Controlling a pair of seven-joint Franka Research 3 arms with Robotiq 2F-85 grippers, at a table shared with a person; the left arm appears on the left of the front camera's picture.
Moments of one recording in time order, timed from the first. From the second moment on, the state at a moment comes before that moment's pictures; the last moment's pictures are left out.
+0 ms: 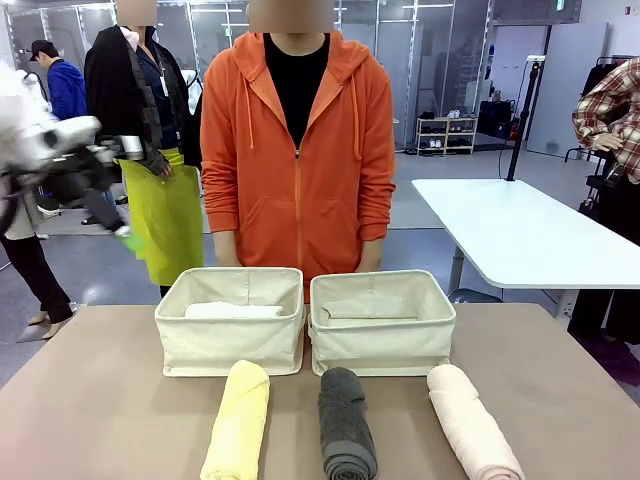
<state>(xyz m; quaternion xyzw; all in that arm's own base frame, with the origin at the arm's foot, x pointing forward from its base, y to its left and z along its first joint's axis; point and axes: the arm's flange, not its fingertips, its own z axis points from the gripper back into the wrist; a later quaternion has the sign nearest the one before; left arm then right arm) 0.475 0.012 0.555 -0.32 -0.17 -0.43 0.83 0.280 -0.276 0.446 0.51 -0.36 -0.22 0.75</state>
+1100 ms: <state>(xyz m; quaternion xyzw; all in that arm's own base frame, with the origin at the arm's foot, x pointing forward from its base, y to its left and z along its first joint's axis) 0.309 0.241 0.394 -0.50 -0.25 -0.10 0.82 0.281 -0.275 0.445 0.51 -0.36 -0.22 0.75</state>
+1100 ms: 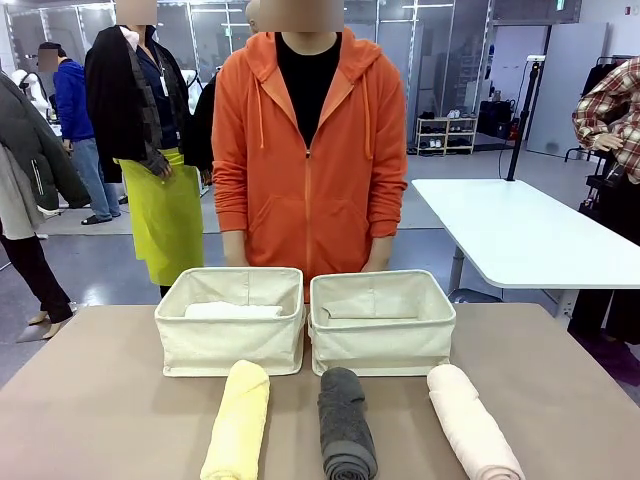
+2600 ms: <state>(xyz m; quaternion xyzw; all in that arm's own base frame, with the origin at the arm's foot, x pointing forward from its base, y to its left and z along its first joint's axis) 0.307 0.243 0.397 -0.50 -0.26 -0.10 0.82 0.319 -0.194 0.483 0.43 -0.24 -0.10 0.87</state>
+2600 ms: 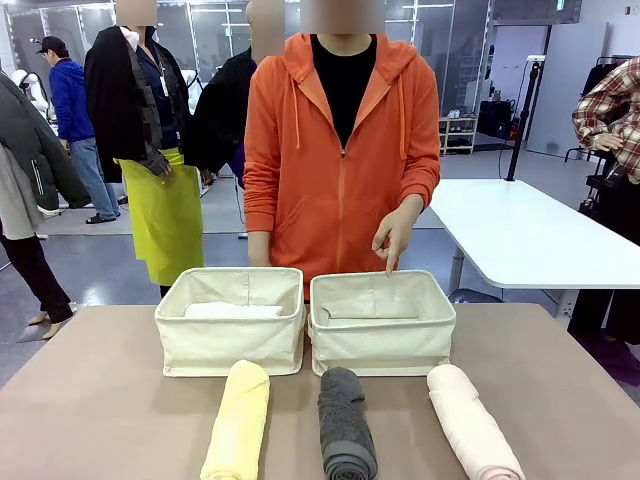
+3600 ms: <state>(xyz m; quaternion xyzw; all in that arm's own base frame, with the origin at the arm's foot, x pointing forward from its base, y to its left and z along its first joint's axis) 0.307 0.243 0.397 -0.50 -0.26 -0.10 0.82 0.391 0.045 0.416 0.17 -0.10 0.05 0.98</state>
